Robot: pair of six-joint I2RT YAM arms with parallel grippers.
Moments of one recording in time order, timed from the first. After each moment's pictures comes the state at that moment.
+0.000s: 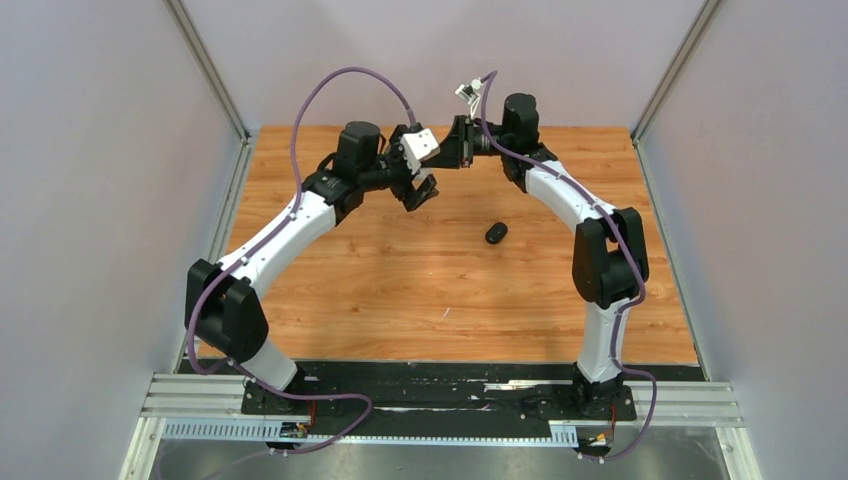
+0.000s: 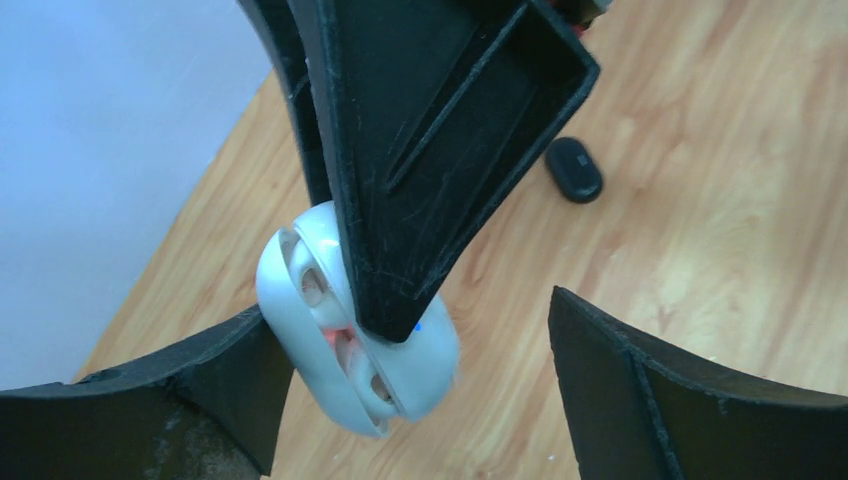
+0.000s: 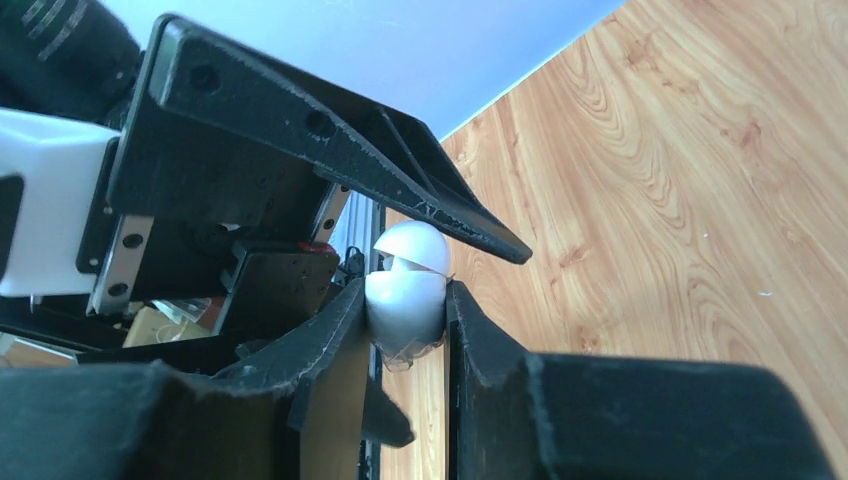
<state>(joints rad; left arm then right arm) -0.51 1.58 1.41 -0.23 0.50 0.43 0.34 1.99 1.66 0.32 -1.18 0.69</state>
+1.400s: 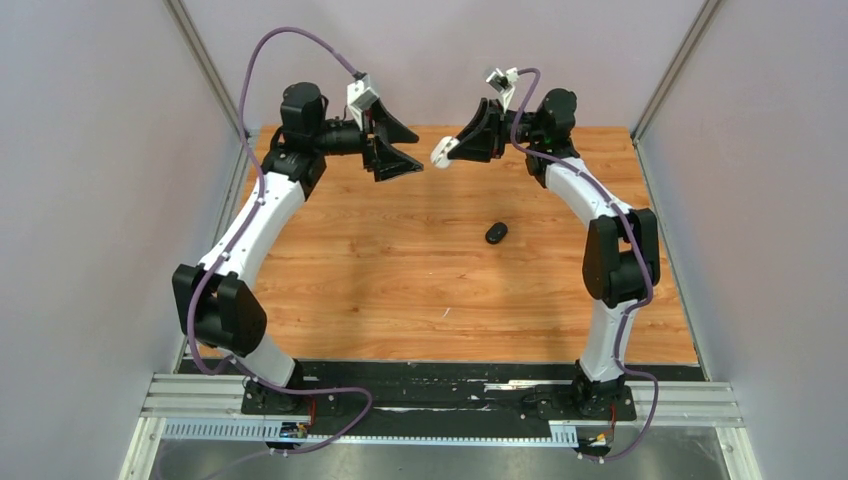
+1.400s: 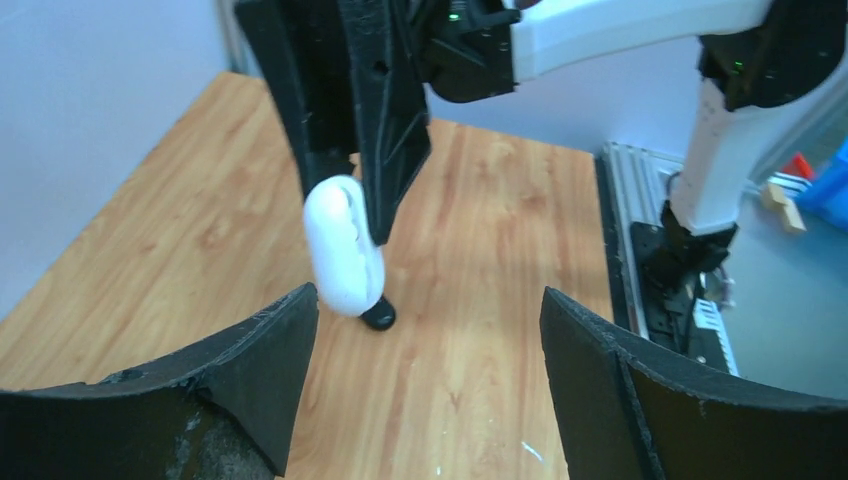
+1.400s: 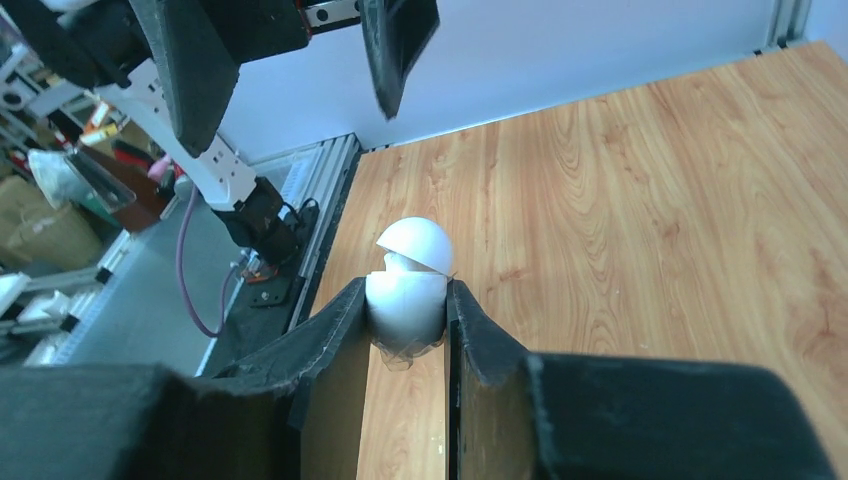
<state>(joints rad) -0.25 1.58 1.53 -0.02 1.14 -0.07 0.23 1.97 1.63 0.71 -1.40 0.72</state>
